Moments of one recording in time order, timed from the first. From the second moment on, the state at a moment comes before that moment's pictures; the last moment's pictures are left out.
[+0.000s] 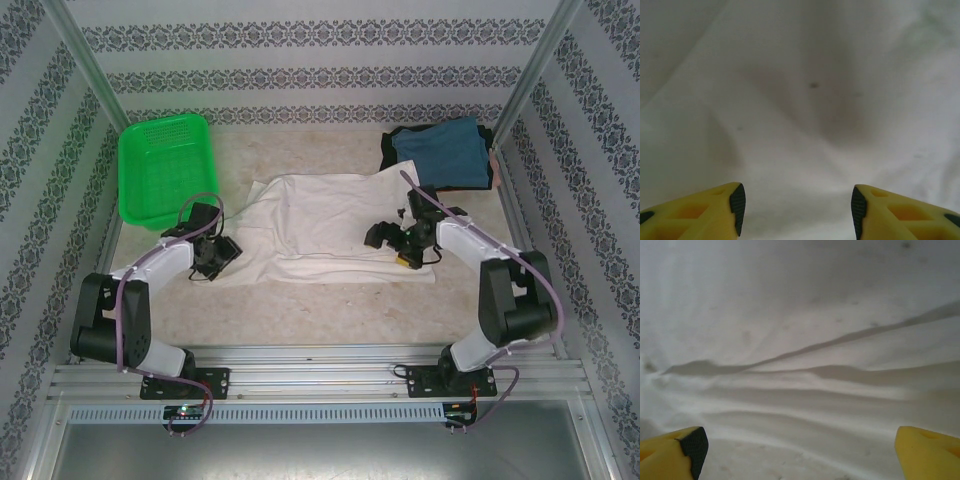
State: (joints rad) left arm -0.12 1.46 0.79 -0.54 0.08 -0.91; right arm 0.17 1.60 0.96 -0.63 -0.43 0.57
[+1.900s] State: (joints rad) left arm -0.09 1.88 1.66 -0.76 0.22 -0.62; right arm 0.07 1.58 1.33 -0.90 -0.22 0.39
